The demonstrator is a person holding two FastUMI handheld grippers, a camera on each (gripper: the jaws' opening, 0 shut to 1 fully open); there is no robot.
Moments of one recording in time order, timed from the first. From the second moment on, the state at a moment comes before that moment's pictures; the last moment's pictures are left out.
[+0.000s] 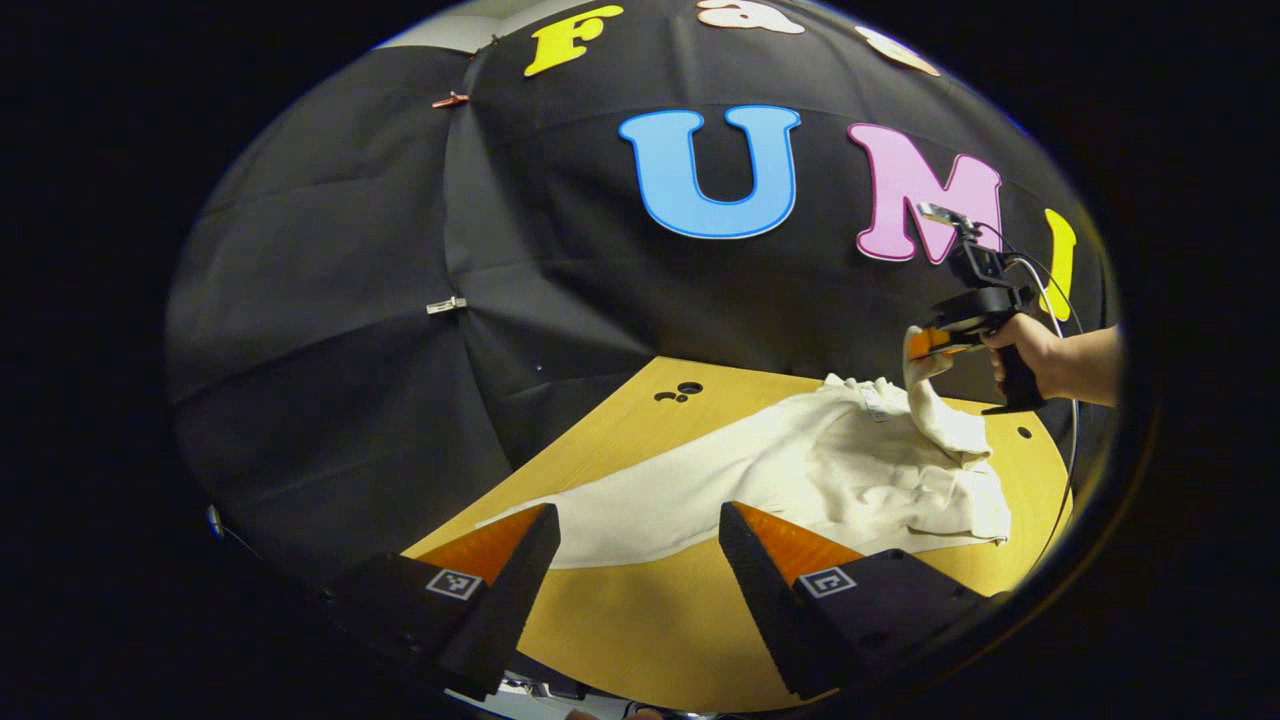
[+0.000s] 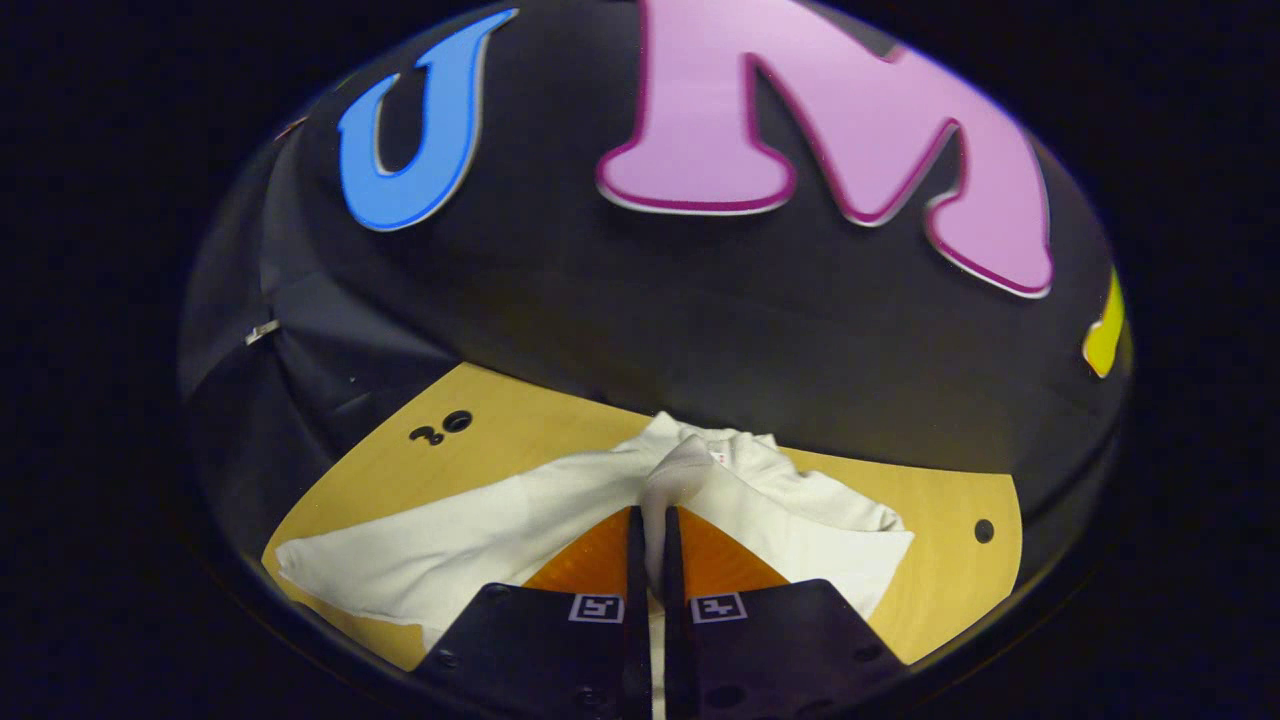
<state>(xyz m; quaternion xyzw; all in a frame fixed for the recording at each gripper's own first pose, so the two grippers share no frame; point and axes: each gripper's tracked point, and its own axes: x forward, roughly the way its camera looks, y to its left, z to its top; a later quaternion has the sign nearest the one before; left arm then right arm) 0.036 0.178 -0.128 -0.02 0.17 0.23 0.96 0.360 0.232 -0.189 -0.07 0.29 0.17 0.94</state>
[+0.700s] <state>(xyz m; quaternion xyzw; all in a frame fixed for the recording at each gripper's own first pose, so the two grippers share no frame) 0.038 0.248 -0.150 -0.03 0.19 0.29 0.94 0.330 0.406 -0.249 -0.09 0.29 0.30 0.91</state>
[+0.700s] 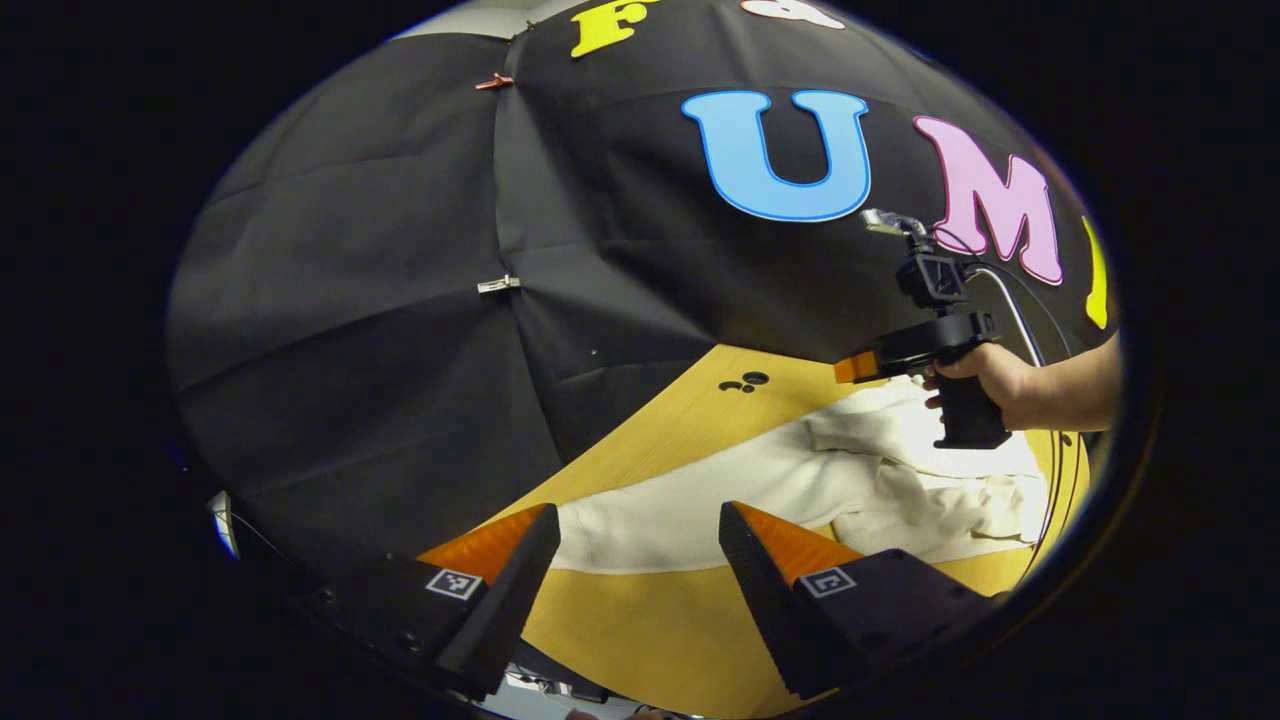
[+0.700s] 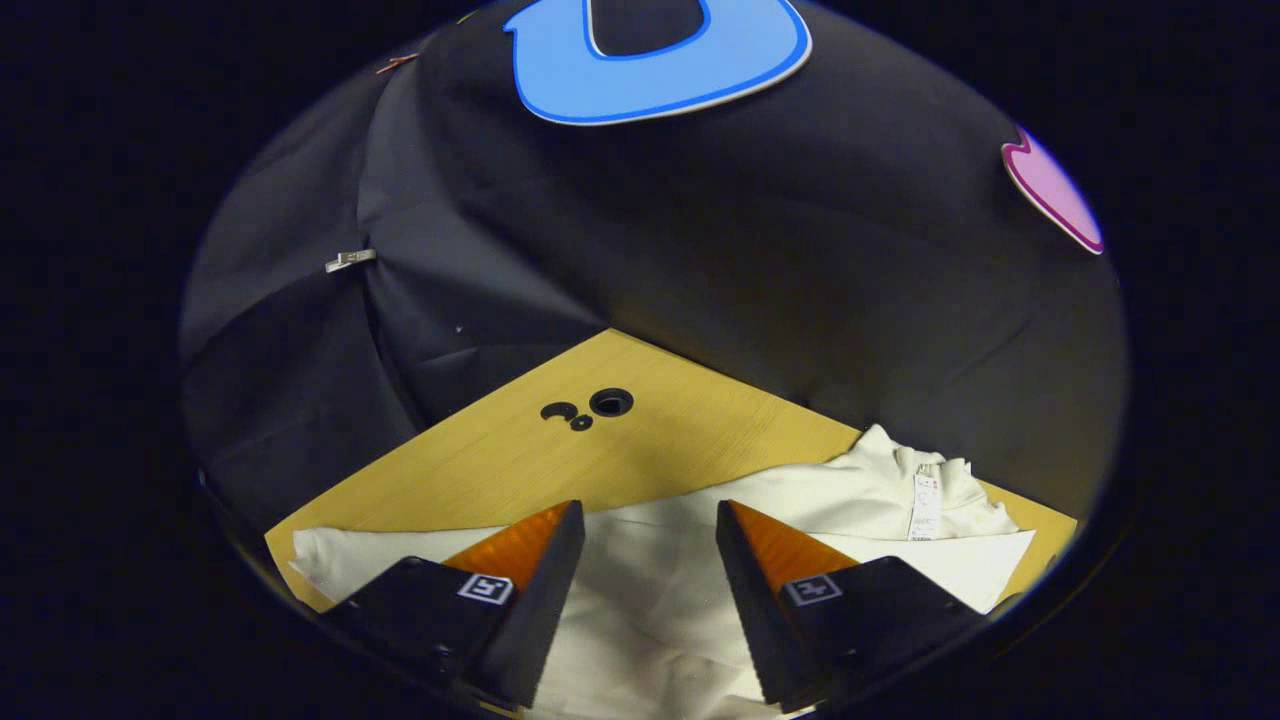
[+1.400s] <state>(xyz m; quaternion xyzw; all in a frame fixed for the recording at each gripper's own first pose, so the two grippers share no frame) 0.052 0.357 -0.241 -0.08 0.25 0.34 0.90 0.295 0.125 -0.136 -0.02 0.23 0.06 0.97</state>
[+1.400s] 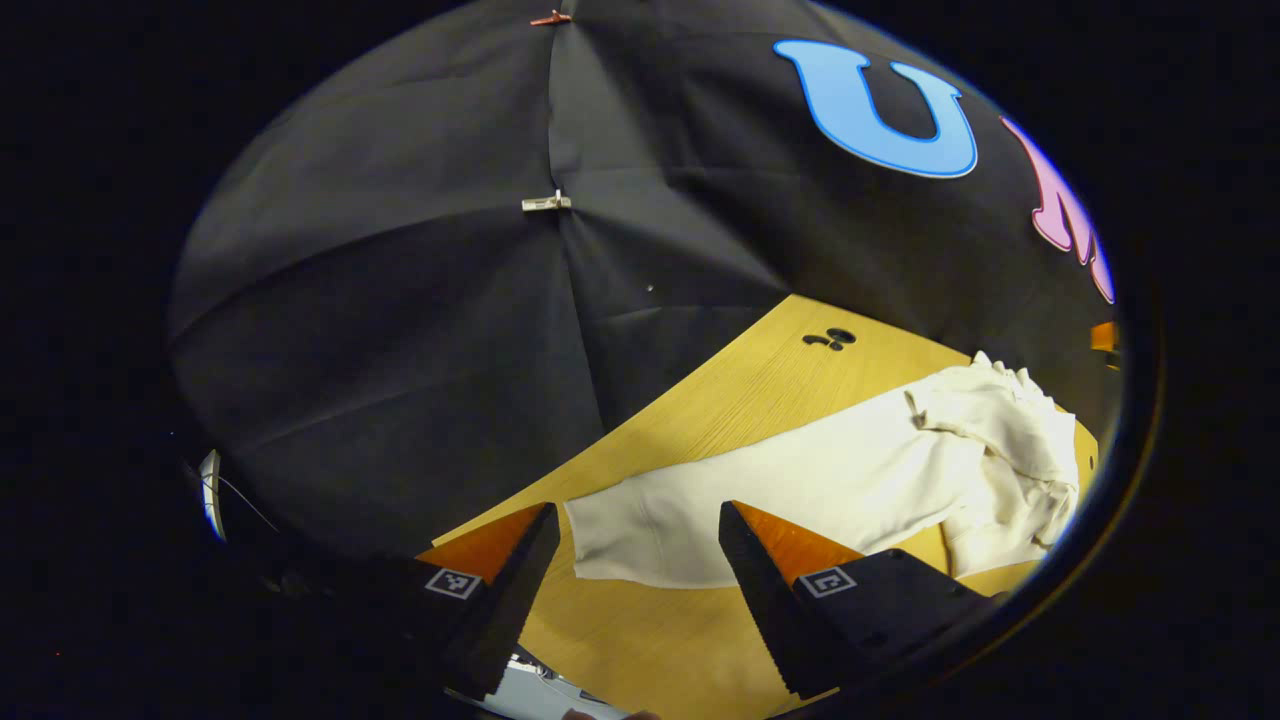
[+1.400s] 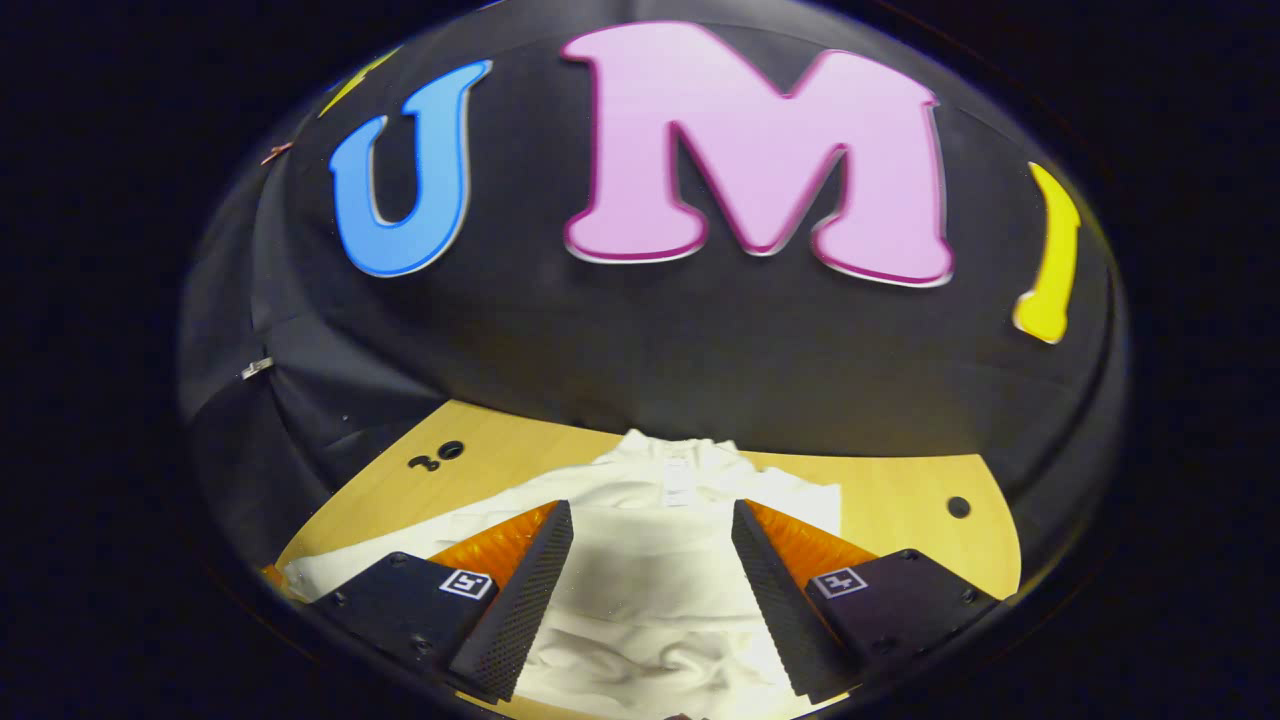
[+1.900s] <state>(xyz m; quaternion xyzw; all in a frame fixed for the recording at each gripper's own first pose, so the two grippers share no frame) 0.072 0.401 -0.311 -0.12 0.30 0.33 0.89 0.173 -0.054 -0.087 0.01 0.20 -0.11 0.97</state>
